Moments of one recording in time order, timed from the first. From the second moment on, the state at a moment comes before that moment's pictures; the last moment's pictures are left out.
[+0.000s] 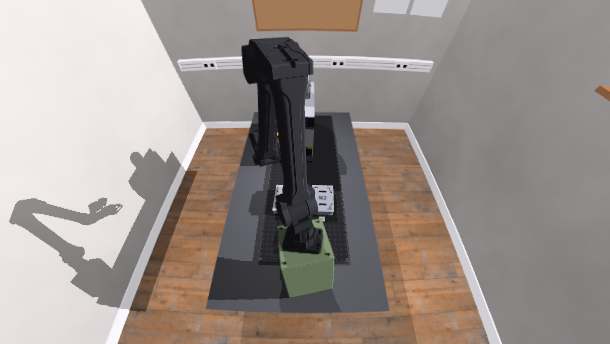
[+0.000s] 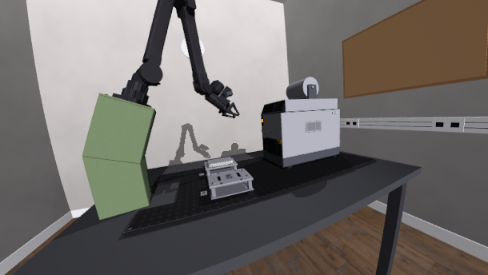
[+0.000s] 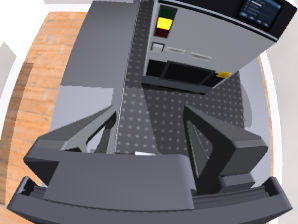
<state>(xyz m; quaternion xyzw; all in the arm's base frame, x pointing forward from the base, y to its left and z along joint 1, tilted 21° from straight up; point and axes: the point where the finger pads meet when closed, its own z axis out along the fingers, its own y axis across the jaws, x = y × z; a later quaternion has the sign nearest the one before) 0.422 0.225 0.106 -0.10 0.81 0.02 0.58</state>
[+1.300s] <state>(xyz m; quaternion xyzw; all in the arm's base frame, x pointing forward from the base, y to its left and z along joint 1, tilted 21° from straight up) 0.443 0.312 0.175 -0.60 0.55 -0.36 0.46</state>
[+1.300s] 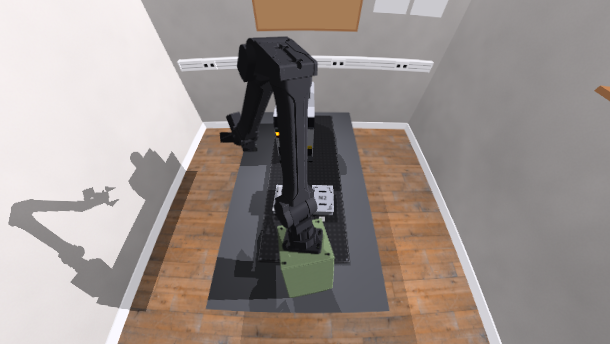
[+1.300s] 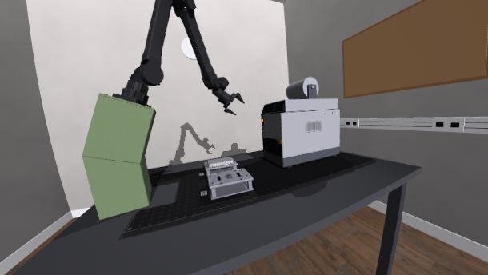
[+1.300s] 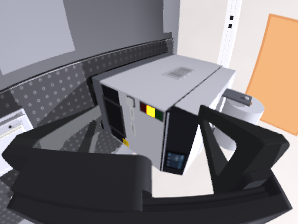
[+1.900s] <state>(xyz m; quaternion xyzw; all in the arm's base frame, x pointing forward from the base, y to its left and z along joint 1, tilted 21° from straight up) 0.444 0.310 0.174 -0.60 0.55 -0.36 0.46</state>
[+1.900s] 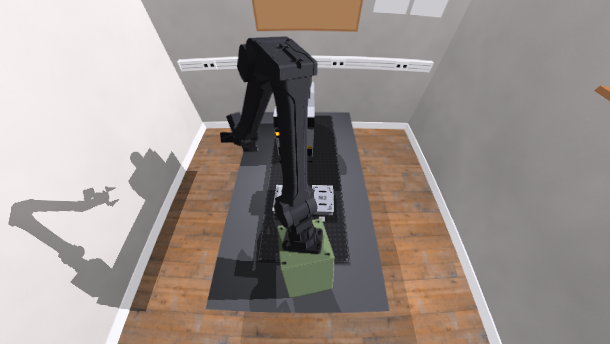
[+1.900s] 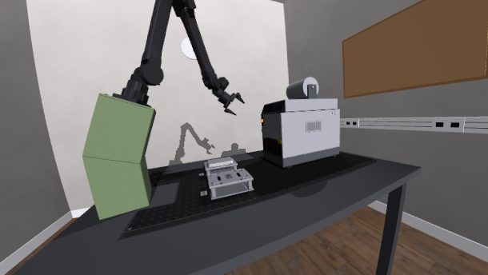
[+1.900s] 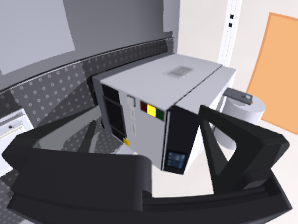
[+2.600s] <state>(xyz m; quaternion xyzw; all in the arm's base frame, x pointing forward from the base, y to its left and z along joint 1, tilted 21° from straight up) 0.447 0.311 0.177 -0.60 0.55 -0.36 0.46</state>
